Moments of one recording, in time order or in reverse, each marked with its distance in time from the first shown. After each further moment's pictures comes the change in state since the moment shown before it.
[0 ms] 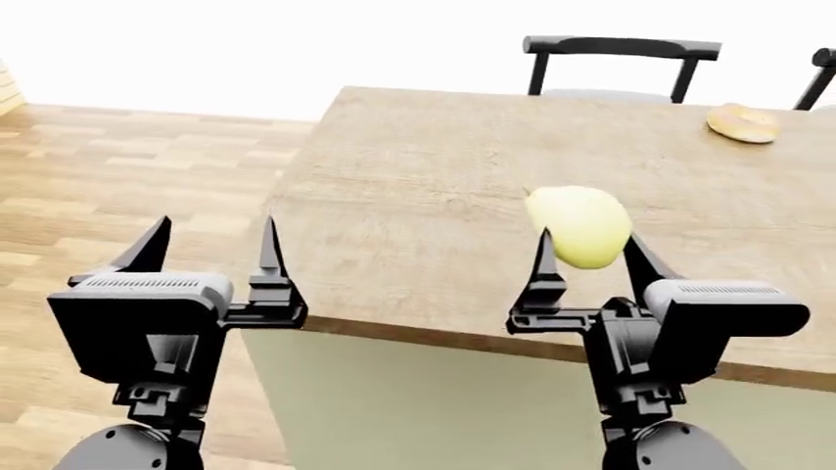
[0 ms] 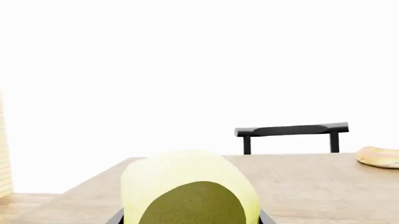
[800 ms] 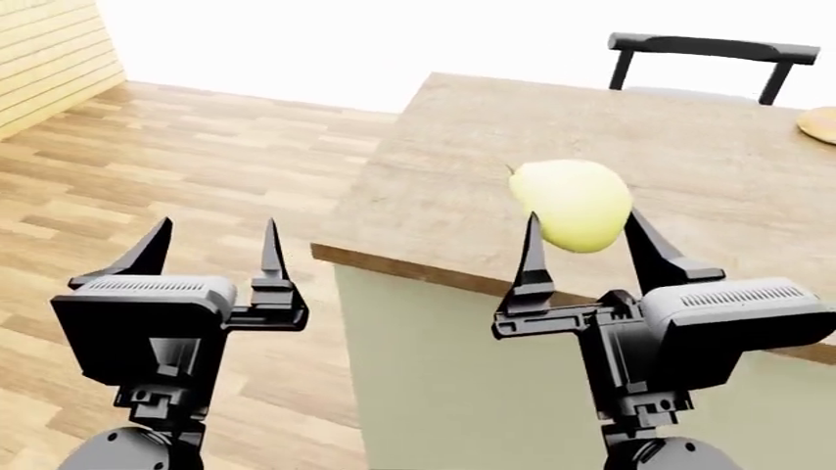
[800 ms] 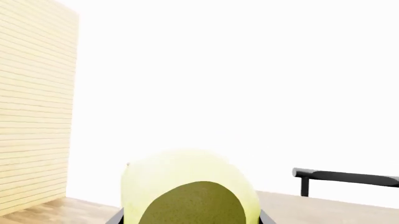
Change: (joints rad) left arm 0.004 -0.009 0.013 0.003 0.009 0.005 -0.008; right arm 0.022 0.040 -0.060 -0.141 -0.104 0.027 0.030
